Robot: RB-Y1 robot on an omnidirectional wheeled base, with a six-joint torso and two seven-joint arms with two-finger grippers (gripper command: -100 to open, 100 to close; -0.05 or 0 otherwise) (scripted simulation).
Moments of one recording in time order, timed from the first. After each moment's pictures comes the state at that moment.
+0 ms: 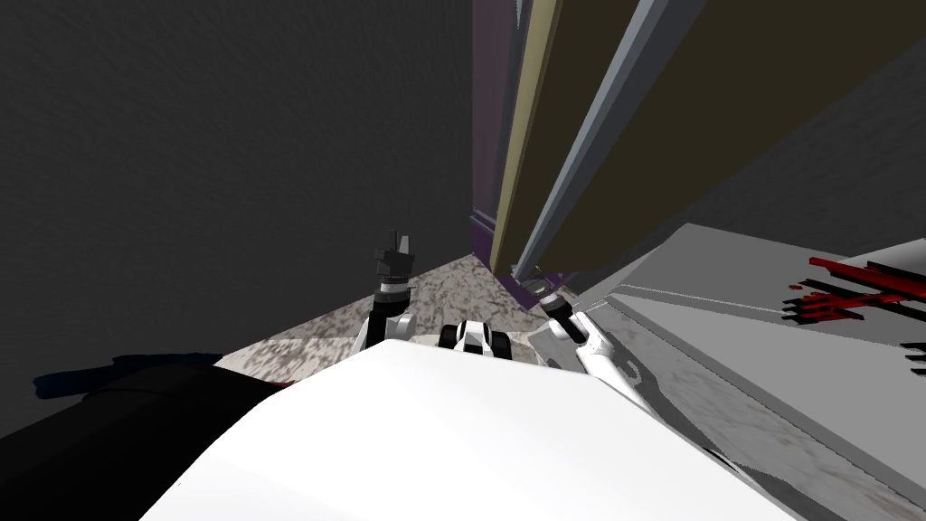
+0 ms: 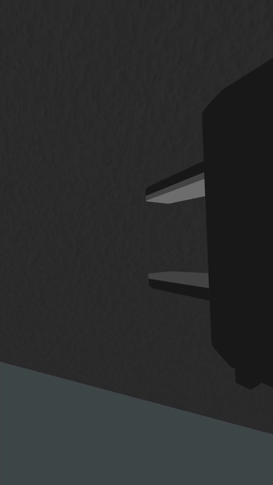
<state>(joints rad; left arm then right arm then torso) 0.51 0.04 -0.07 -2.32 -0.07 -0.46 0.12 0.03 -0.39 0.03 -1.33 0.52 -0.91 1.48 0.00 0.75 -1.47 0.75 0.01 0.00</state>
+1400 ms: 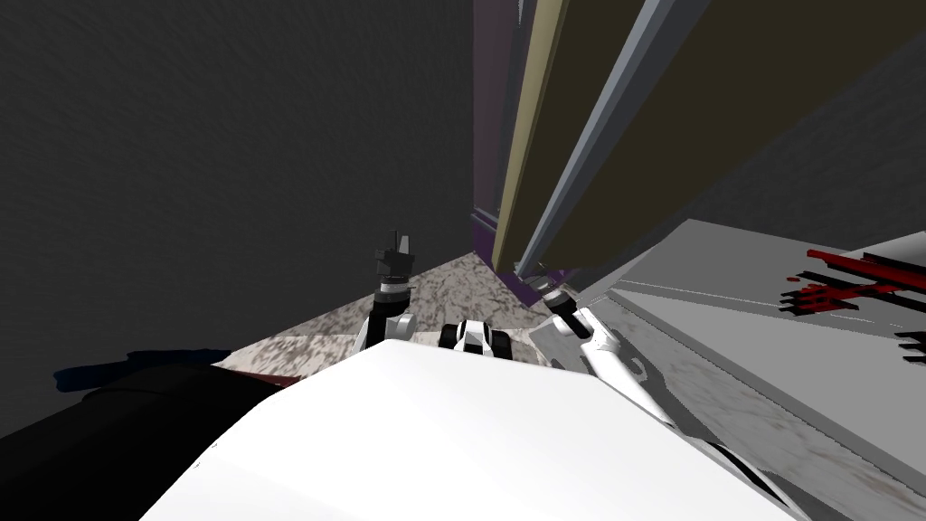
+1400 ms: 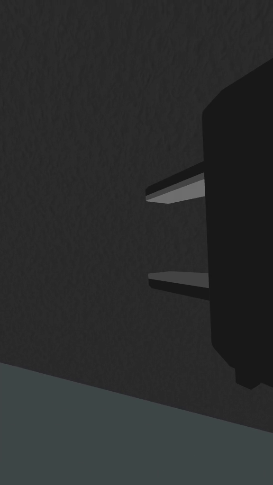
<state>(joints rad) 0.51 0.04 -0.07 -2.32 -0.07 -0.46 0.12 0.00 -0.44 0.03 -1.33 0.53 -0.87 1.43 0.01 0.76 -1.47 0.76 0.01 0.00</state>
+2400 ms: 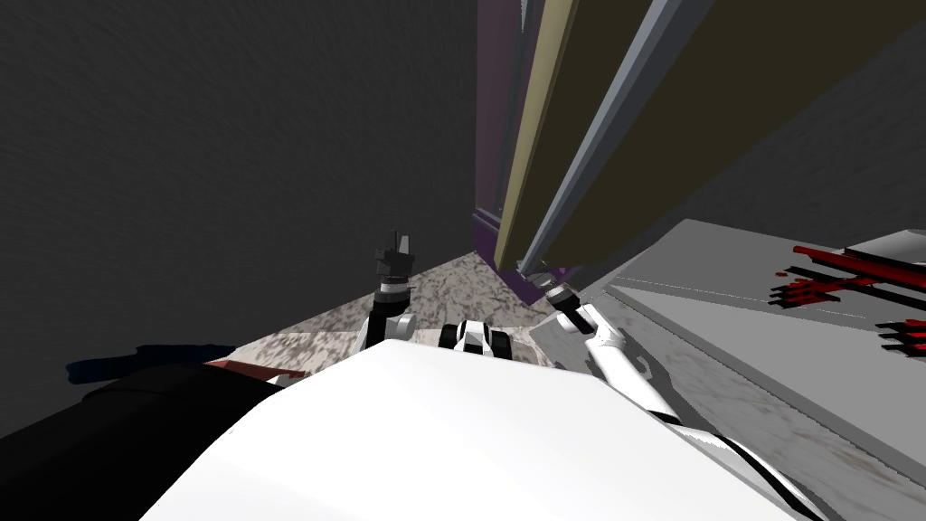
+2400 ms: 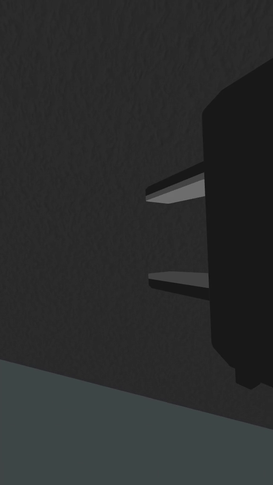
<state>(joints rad) 0.51 0.04 -0.07 -2.32 -0.07 -0.46 0.12 -0.04 -0.48 0.03 -1.30 0.53 -0.83 1.39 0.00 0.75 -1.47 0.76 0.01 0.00</state>
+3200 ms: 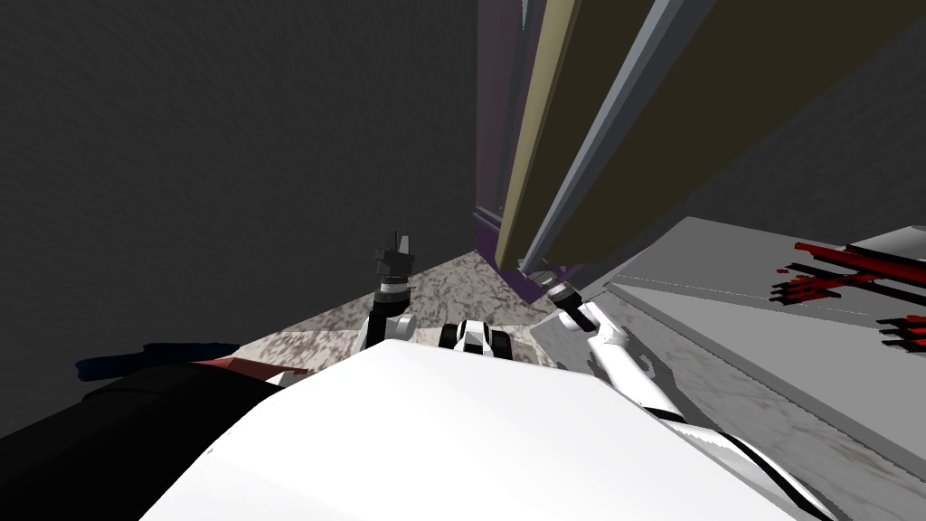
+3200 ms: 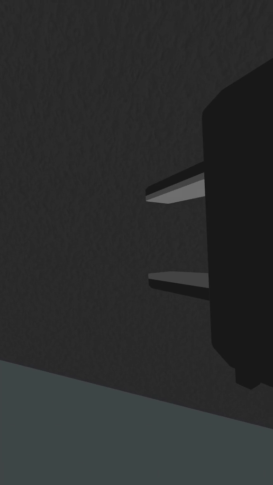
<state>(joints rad) 0.51 0.04 -0.07 -2.32 -0.07 -0.46 0.12 -0.05 -0.50 0.03 -1.29 0.54 -0.81 1.37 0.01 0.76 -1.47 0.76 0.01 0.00</state>
